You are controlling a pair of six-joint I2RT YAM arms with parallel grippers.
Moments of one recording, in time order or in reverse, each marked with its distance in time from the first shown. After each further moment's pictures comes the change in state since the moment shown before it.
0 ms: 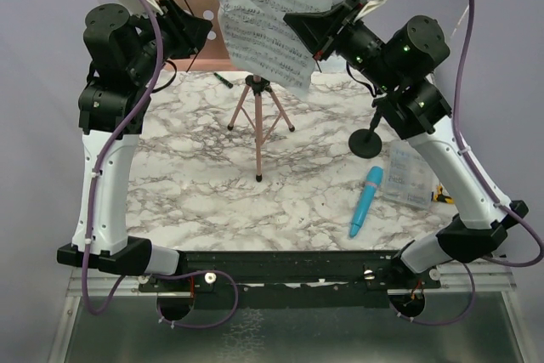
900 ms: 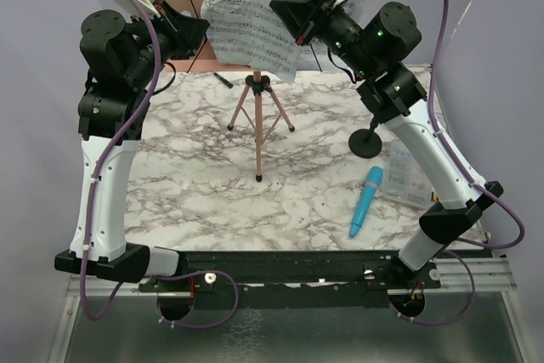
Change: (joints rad) left arm 0.001 -0.041 -0.073 0.091 0.037 -0.023; right arm 0.000 0.171 0.156 0.031 0.042 0.004
